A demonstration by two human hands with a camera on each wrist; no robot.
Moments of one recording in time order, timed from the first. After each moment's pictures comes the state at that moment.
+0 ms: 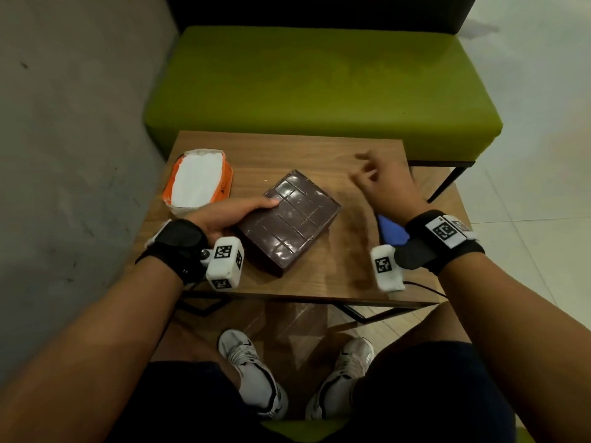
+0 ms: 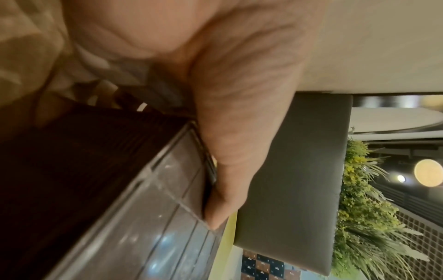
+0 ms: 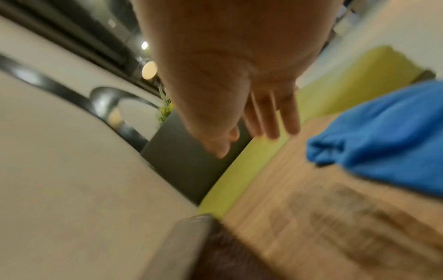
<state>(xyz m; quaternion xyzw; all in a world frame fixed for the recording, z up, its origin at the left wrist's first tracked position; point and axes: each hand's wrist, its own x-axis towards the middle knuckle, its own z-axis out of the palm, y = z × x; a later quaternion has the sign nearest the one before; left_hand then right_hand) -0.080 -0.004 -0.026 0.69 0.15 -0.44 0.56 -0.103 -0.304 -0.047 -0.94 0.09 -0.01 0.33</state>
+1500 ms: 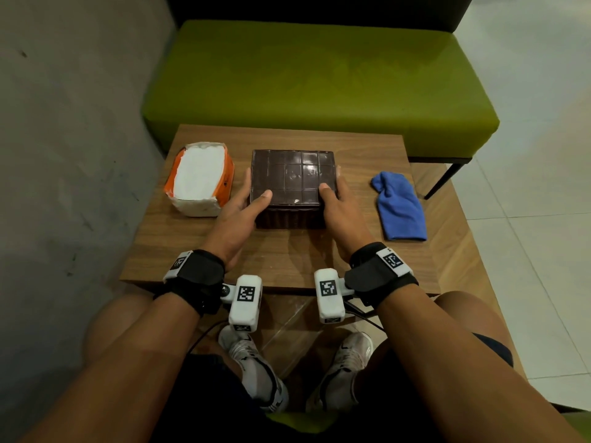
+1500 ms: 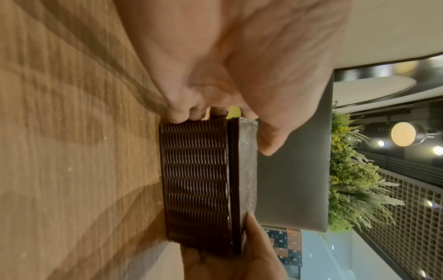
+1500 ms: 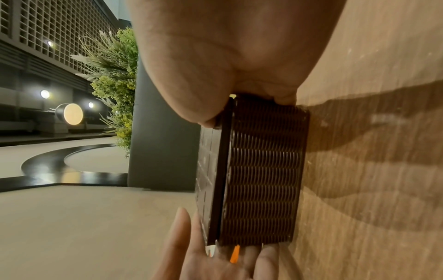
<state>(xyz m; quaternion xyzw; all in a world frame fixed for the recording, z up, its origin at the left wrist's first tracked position) -0.120 -0.005 -0.070 0.68 0.03 -0.20 0.70 -0.123 -0.207 -0.110 -0.73 0.20 0.00 0.65</state>
